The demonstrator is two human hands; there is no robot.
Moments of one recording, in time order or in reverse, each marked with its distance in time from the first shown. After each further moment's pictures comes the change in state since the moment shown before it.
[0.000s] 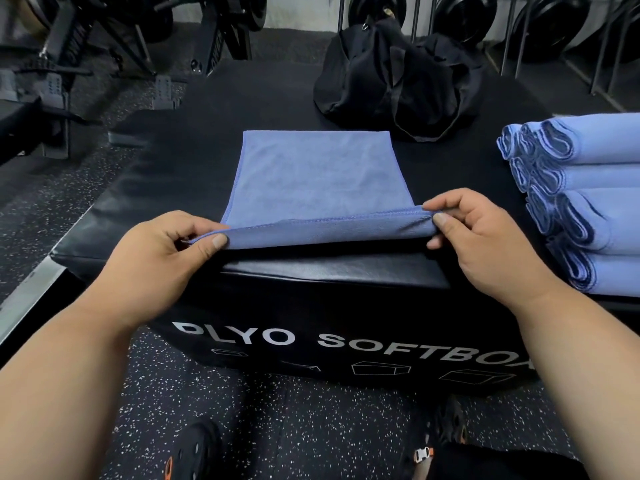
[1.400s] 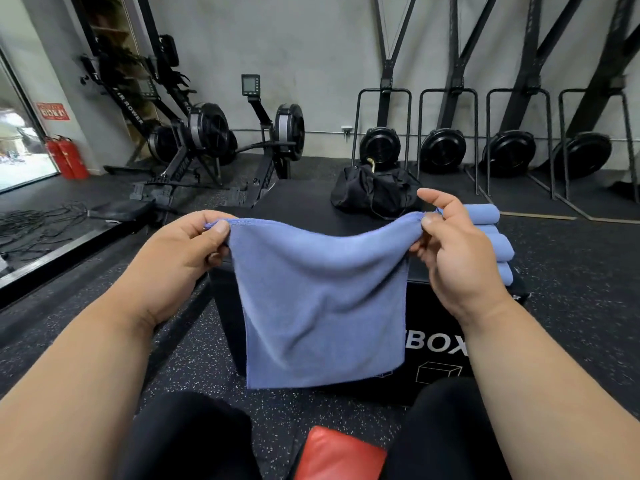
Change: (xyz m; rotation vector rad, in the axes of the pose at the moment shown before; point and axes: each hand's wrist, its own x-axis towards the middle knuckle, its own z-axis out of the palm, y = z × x) left_hand -0.271 0.207 -0.149 -0.589 0.033 0.141; right_hand -0.252 -0.227 -0.078 0.784 0.148 -0.171
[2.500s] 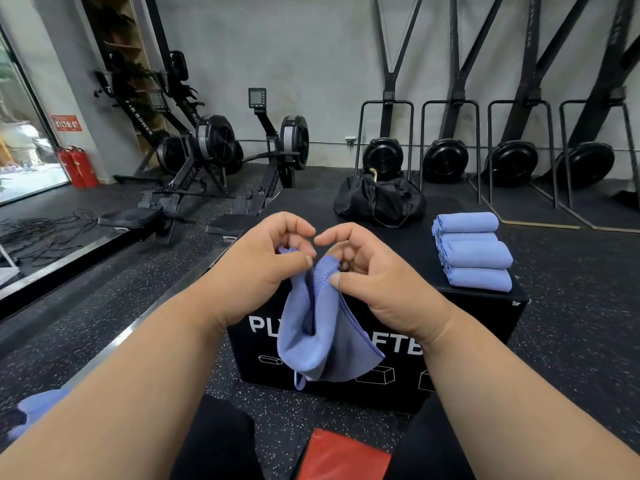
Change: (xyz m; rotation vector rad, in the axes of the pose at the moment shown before) left_hand -0.014 0.033 0.074 0.125 -0.185 0.015; right_hand -0.052 -0.016 0.063 -0.175 -0.629 0.028
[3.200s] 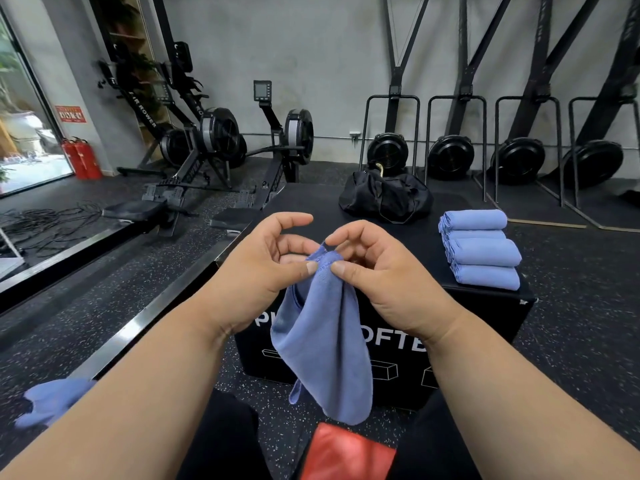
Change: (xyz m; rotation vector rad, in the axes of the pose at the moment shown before) left_hand -0.009 -0.023 -0.005 -0.278 -0.012 -0.020; right_hand 0.003 0.004 0.009 0.042 0.065 0.011
